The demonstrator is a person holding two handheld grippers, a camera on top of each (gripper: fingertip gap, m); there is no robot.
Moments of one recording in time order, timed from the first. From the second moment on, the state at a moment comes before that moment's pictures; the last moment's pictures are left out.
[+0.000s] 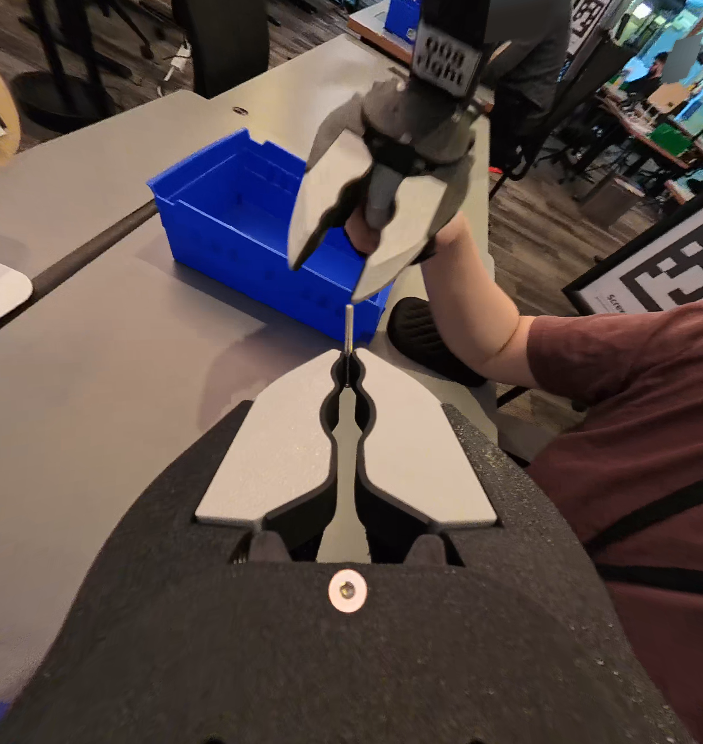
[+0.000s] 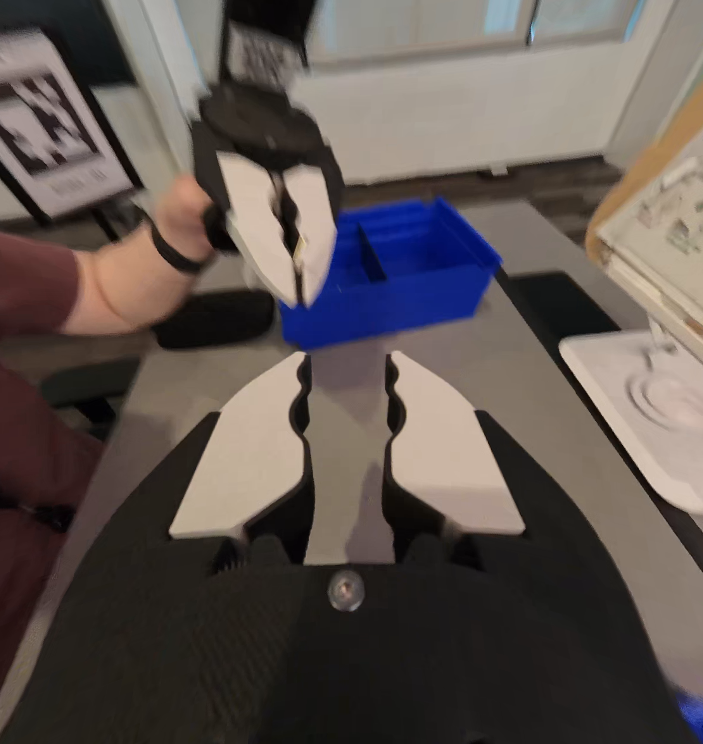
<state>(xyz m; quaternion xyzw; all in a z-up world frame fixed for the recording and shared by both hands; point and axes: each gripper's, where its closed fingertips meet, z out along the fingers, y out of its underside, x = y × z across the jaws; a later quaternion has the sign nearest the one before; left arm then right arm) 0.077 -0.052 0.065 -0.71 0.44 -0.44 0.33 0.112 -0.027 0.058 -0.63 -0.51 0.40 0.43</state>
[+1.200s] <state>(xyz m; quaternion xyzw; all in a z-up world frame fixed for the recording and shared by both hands) -0.039 -0.019 0.106 -0.73 0.39 -0.34 0.45 0.109 -0.026 -0.163 -0.72 -0.69 0.06 0.07</state>
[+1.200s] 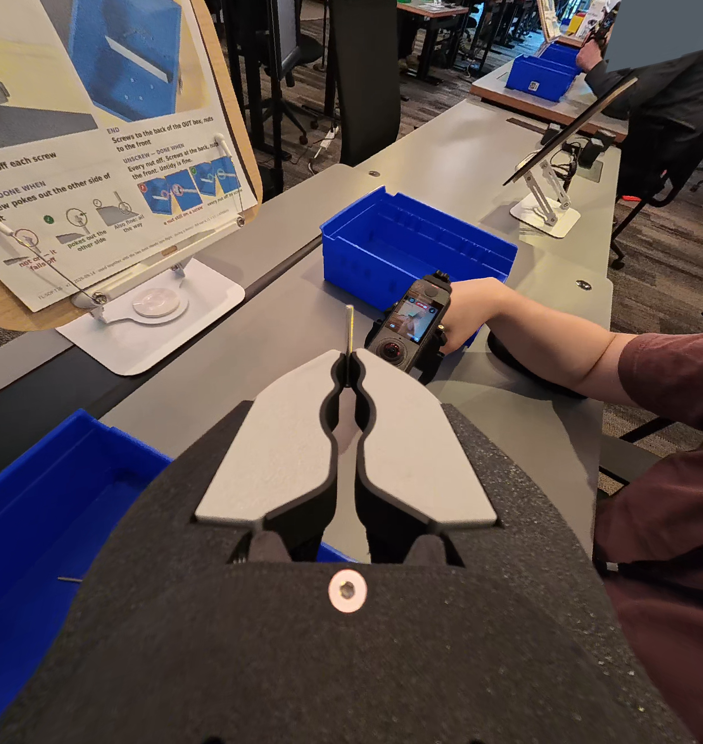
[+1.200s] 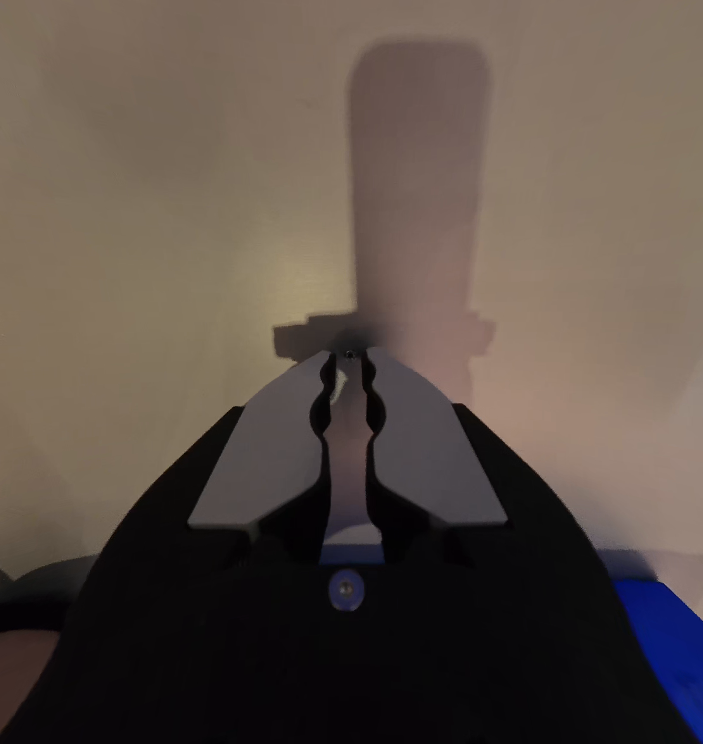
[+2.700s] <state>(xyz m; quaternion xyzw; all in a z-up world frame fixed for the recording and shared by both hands) 0.094 -0.046 -0.022 -0.67 0.63 -0.23 0.32 0.099 -0.054 0.027 -0.58 -0.67 0.26 0.38</state>
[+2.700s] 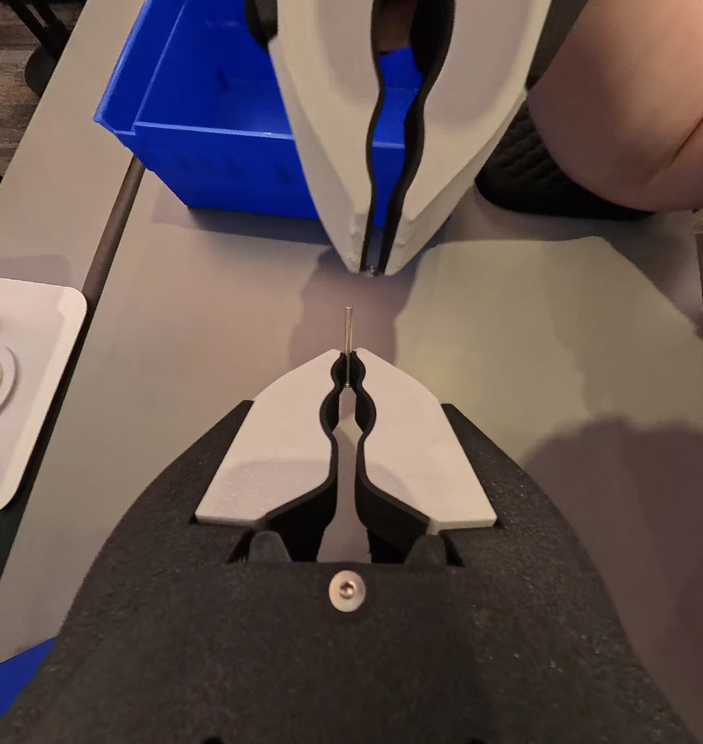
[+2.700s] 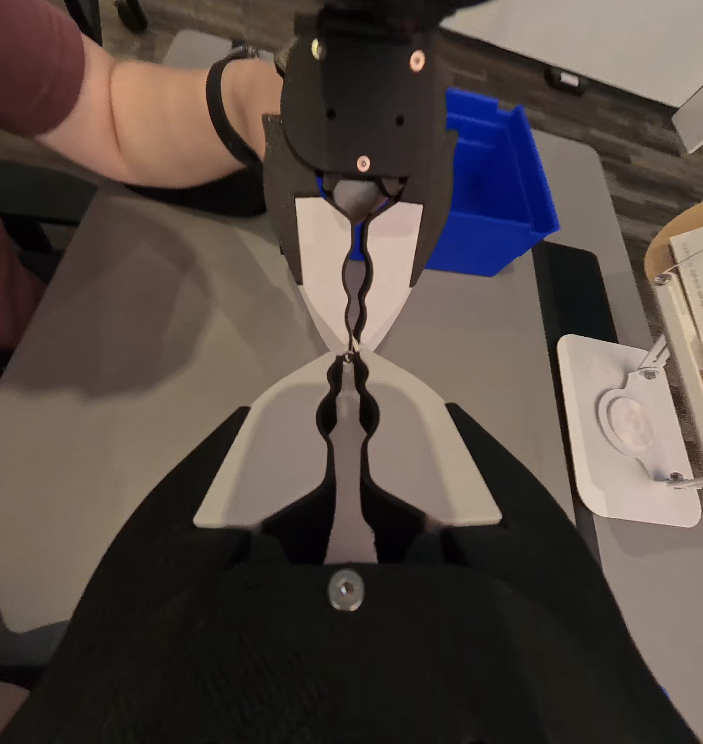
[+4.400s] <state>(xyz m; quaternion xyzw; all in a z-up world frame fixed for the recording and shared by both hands) 0.084 -0.038 -0.013 -0.70 0.60 -0.21 0.33 0.075 -0.039 0.011 -0.70 -0.55 0.35 0.29</state>
